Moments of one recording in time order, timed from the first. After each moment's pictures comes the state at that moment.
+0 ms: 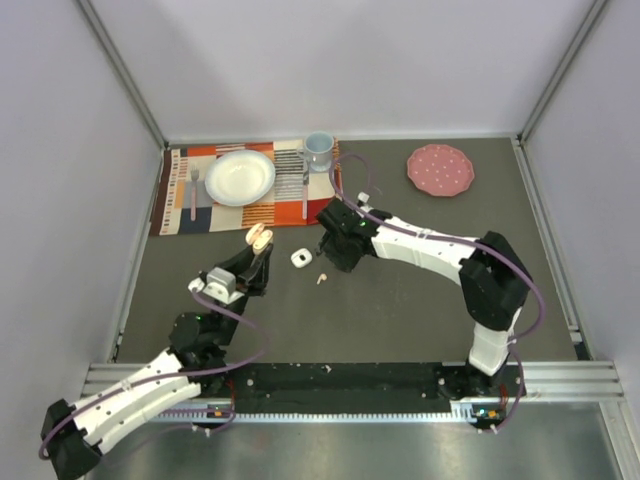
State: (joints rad) left arm -0.88 0.38 0.10 0.78 -0.36 0.17; right arm 0.88 1.81 1.38 -0.63 0.22 1.34
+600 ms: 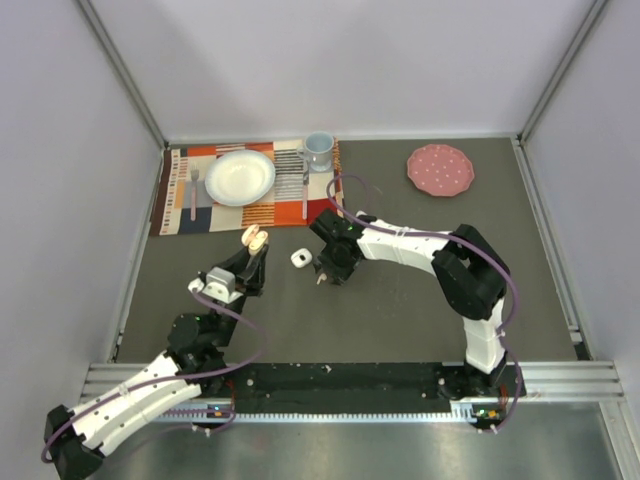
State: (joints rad) left arm -0.87 0.30 0.10 0.69 -0.41 0.20; right arm 0.88 1.95 1.39 -0.67 0.09 1.49
